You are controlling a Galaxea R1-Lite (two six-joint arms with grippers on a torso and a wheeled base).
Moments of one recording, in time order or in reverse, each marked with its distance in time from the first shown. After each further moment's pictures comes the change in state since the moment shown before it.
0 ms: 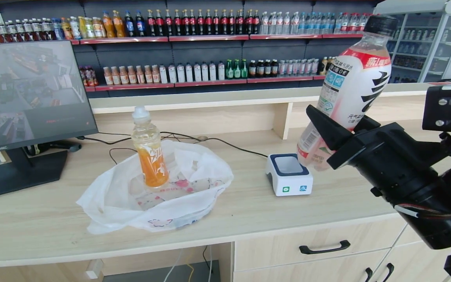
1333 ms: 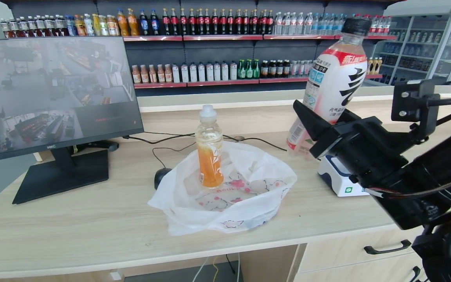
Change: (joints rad) left arm 0.000 0.000 0.000 0.000 0.000 0.000; right arm -0.022 0.100 -0.109 0.002 0.003 0.003
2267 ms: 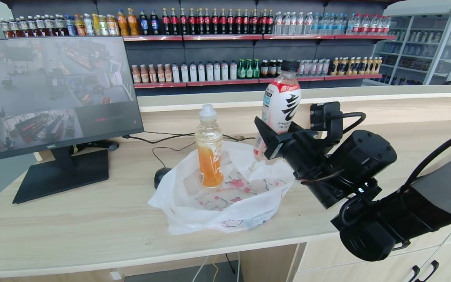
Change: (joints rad) left arm 0.000 0.000 0.000 0.000 0.000 0.000; right arm -0.011 0.314 -0.245 -0.001 0.003 0.055
